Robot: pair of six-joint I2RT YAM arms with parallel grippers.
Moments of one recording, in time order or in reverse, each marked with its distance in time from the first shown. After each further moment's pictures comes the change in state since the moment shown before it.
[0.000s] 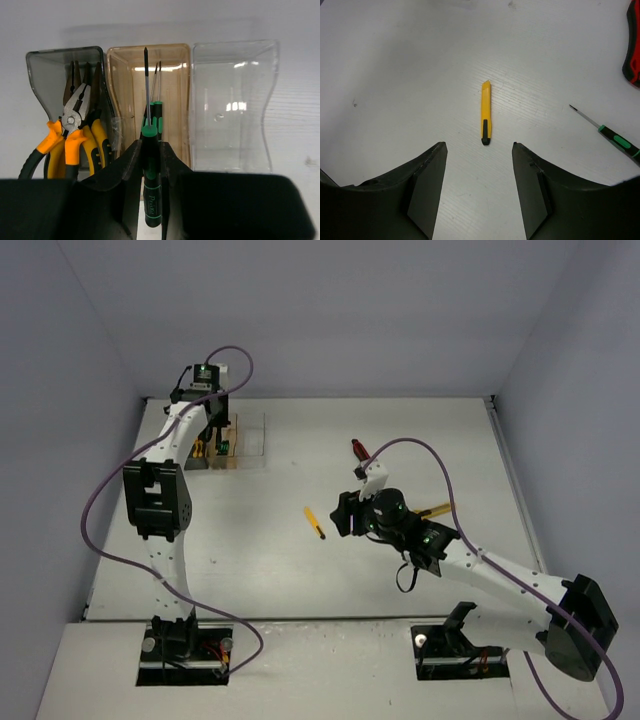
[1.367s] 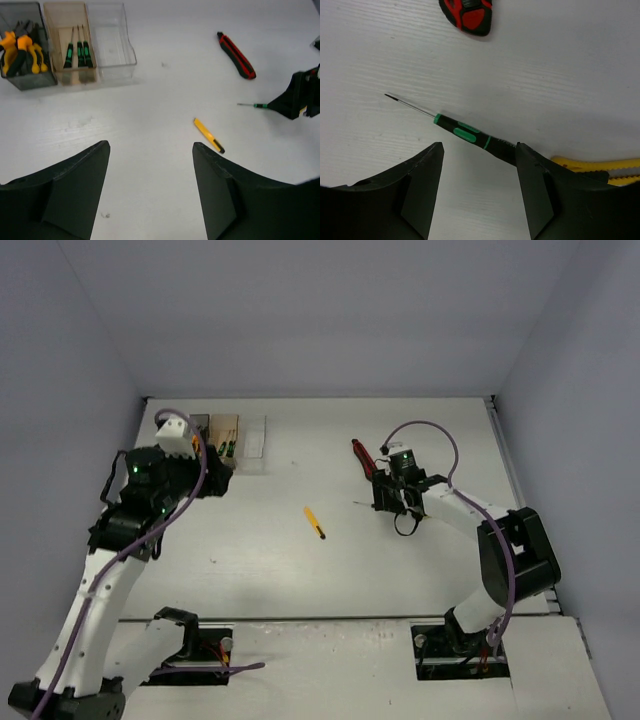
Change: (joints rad) left arm -0.122 -1.238 -0.882 0.070 0.208 -0.161; right arm -0.439 0.464 0.205 -0.218 -0.062 -0.184
